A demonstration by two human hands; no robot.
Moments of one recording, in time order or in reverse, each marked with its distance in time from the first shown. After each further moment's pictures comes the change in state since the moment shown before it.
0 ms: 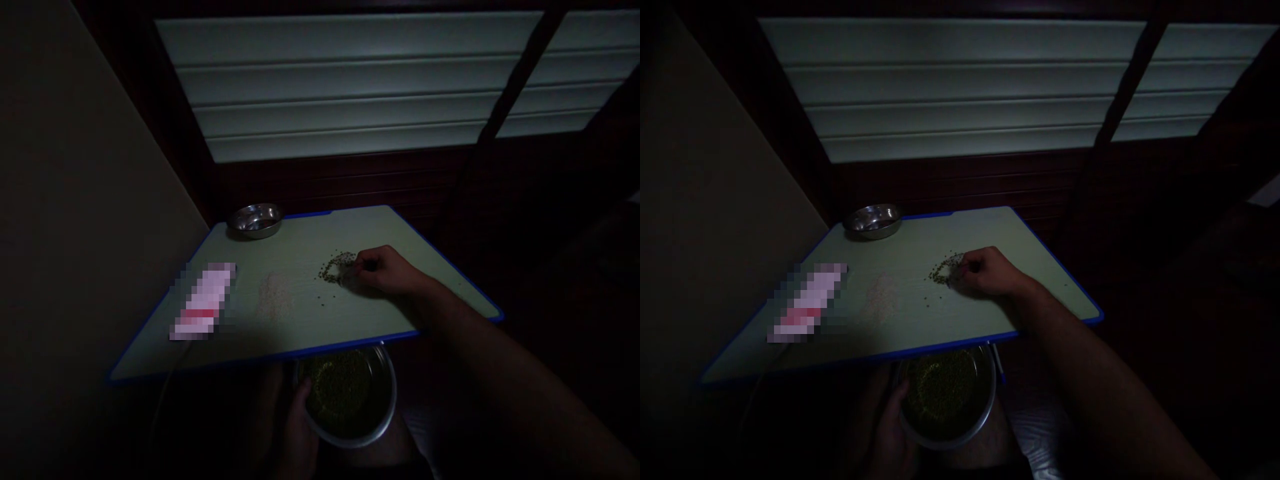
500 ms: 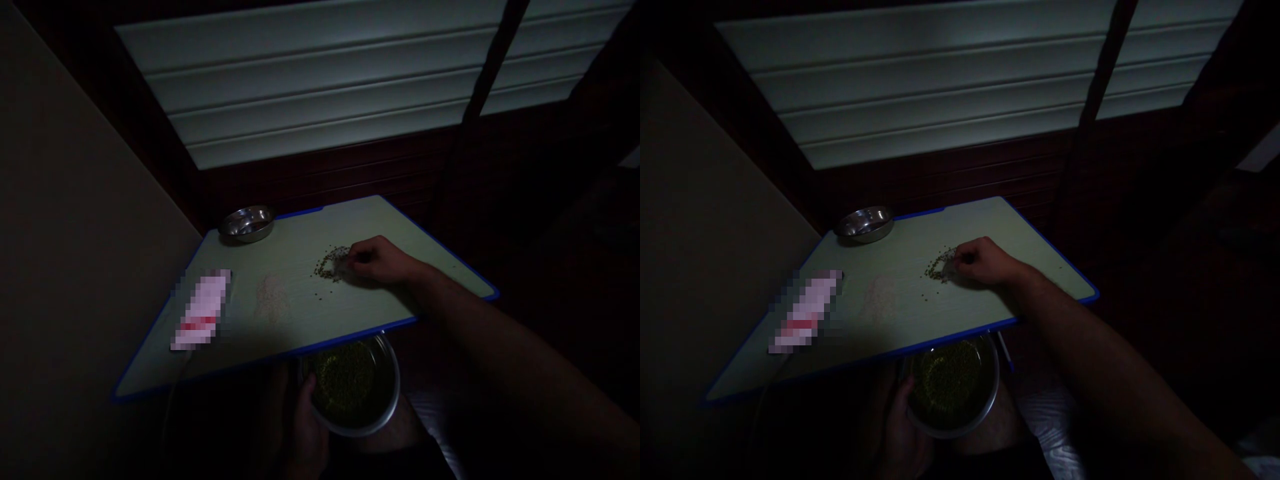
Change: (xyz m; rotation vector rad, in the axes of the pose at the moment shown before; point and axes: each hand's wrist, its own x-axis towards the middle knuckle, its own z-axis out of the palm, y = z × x) left_hand 0.006 -0.007 -0.005 -0.086 0.042 -0.287; right_hand 0.002 0.000 0.002 0.016 0.030 -0.004
